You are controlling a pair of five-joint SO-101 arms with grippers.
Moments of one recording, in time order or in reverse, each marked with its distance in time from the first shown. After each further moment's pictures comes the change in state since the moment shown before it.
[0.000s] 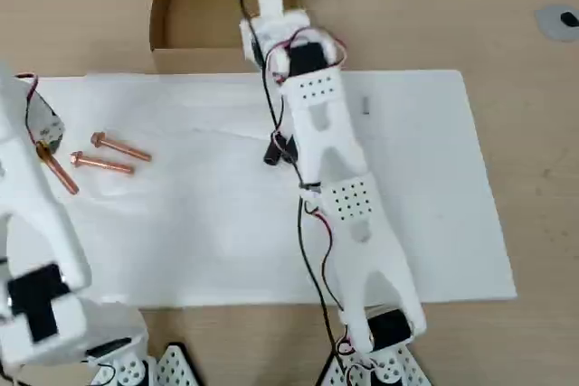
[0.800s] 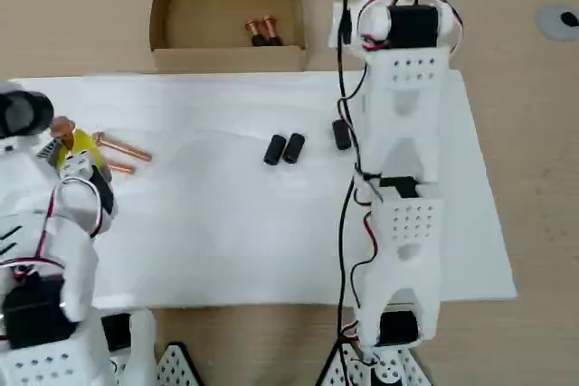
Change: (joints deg) left arm 12.7 -68.5 58.5 -38.8 -8.4; right arm 13.5 -25.7 19.8 30.0 -4.1
